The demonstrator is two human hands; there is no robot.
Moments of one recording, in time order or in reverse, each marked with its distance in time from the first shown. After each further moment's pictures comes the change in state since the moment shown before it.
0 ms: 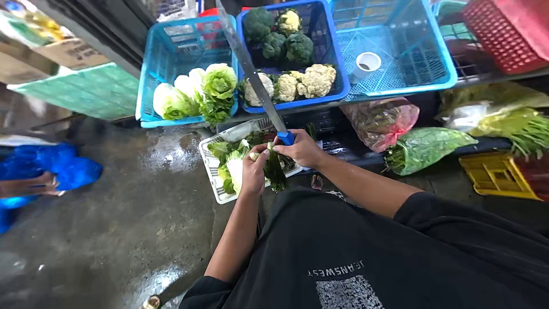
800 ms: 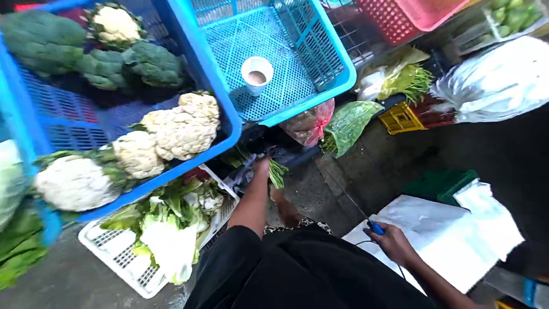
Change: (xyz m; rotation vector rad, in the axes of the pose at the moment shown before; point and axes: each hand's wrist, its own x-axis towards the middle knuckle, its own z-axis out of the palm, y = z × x) left_hand 0.174 -0.374 0.240 0.452 0.003 -0.807; right_hand -0.379 0.195 -0.242 -0.365 0.565 1.143
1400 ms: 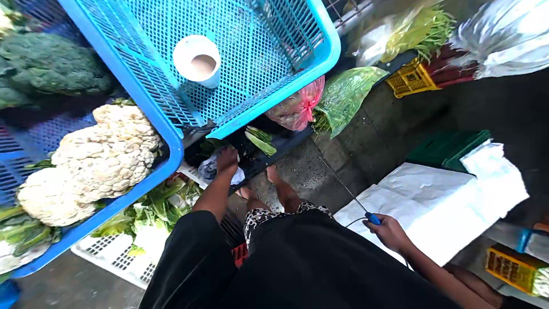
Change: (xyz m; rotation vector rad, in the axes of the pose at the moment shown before) left_hand 0.045 -0.004 -0.076 1.642 -0.154 0.485; right_hand 0.039 0.072 0.000 0.063 -0.137 0.224
